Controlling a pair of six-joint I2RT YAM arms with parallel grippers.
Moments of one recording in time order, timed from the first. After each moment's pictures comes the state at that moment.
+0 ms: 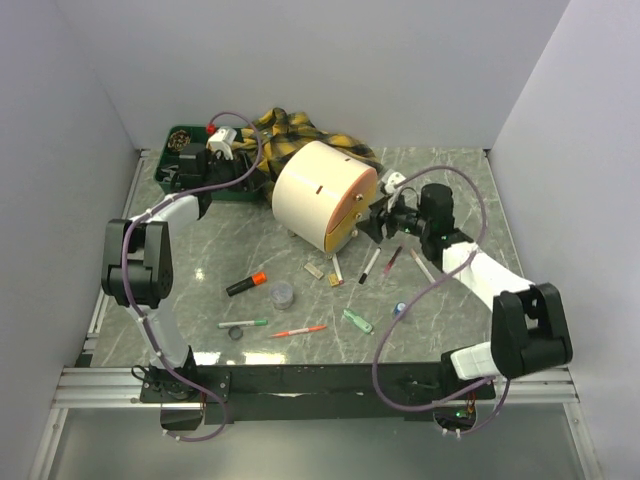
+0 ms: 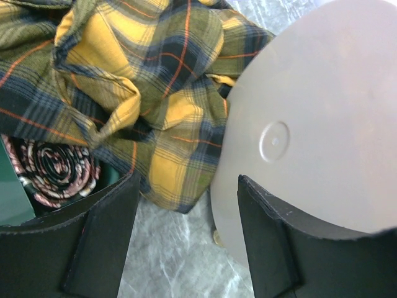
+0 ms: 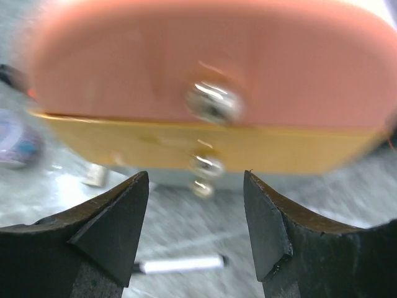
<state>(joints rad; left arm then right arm) -0.07 1.87 1.25 0.28 0.66 -0.28 0.22 1.39 0.80 0.24 -0.69 -0.28</state>
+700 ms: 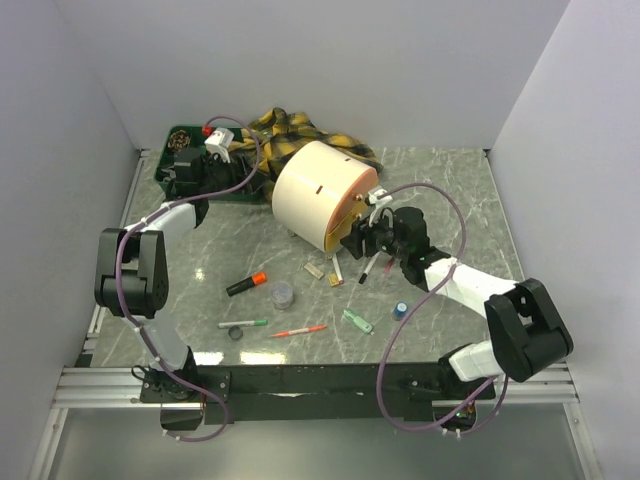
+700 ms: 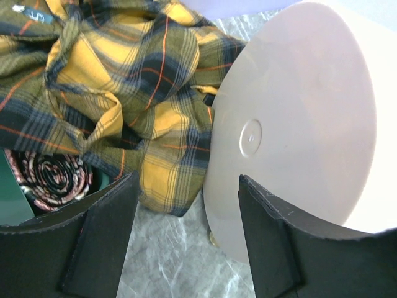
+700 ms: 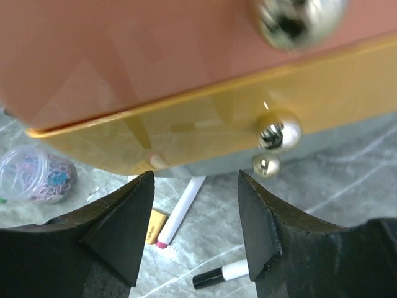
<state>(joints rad) -0.07 1.78 1.15 0.39 0.68 -0.25 0.44 1.38 0.65 0.38 -0.35 0.05</state>
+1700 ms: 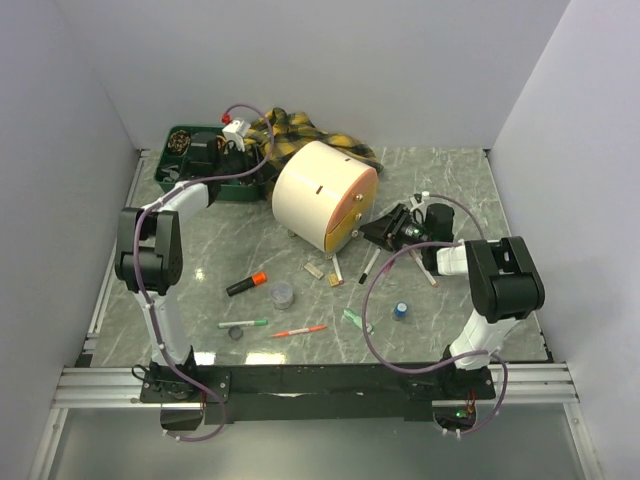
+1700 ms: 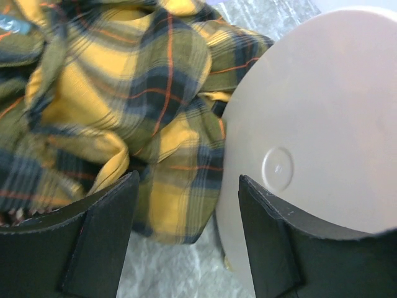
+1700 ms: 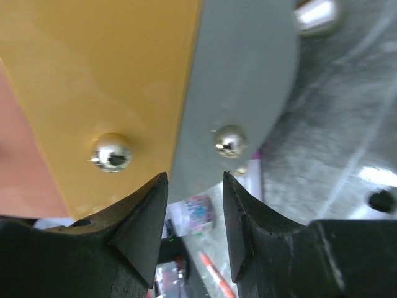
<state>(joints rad) -0.10 1.99 1.42 0.23 0.71 -0.20 0.09 1.73 0.64 0.69 -0.77 1.05</state>
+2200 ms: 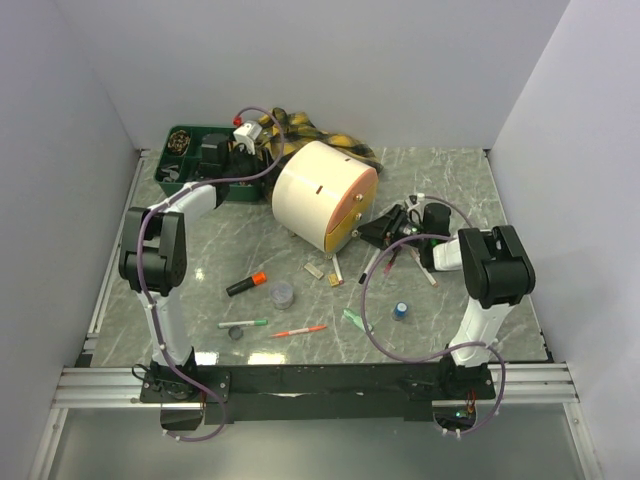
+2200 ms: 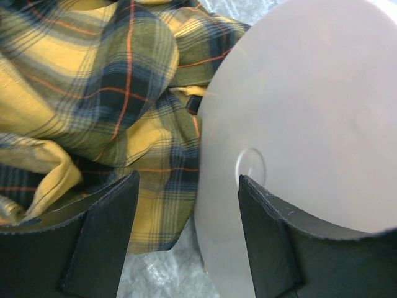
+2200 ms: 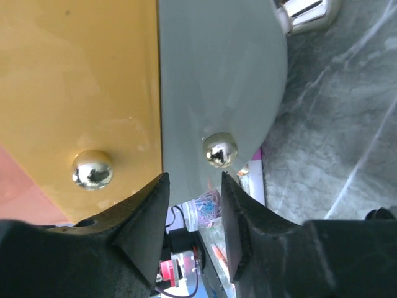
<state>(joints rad) -0.16 2.00 1.43 0.21 0.70 -0.20 0.08 1.85 0.68 0.80 -0.86 1.16</state>
